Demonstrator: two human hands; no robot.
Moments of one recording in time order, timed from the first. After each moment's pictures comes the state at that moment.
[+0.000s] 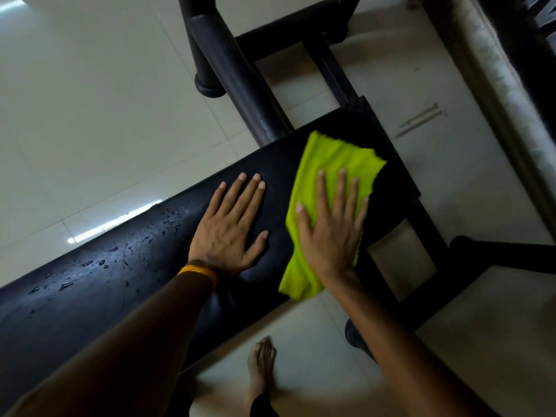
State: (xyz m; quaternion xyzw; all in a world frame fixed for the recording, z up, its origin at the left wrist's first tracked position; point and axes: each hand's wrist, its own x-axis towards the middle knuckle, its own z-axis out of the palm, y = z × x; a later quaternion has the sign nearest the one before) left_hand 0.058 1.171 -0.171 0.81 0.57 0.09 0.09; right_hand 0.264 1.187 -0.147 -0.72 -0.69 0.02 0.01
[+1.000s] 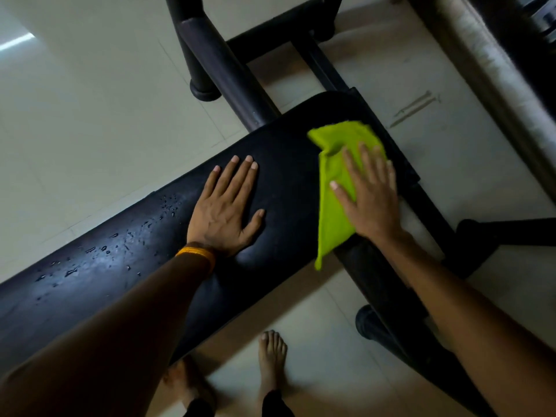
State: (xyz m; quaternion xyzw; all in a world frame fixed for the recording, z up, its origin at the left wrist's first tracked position) left_hand 0.059 1.166 -0.171 0.81 0.57 0.07 0.08; right_hand 0.356 1.204 -0.150 -0.66 -0.75 0.03 0.00
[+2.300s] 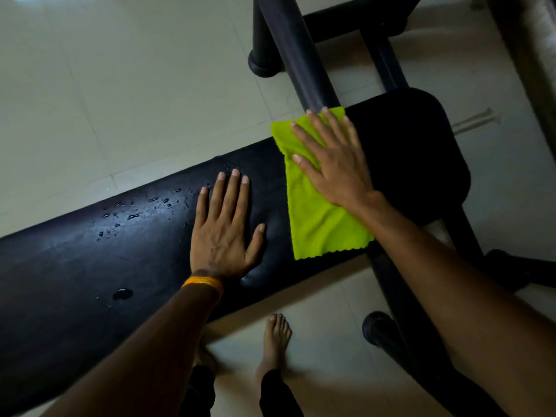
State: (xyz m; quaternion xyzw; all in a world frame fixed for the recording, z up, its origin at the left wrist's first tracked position) left_hand 0.009 1.068 -0.170 0.68 0.72 0.05 0.07; right_hand 0.201 1.248 -0.150 -0.46 -0.89 0.04 -0.02
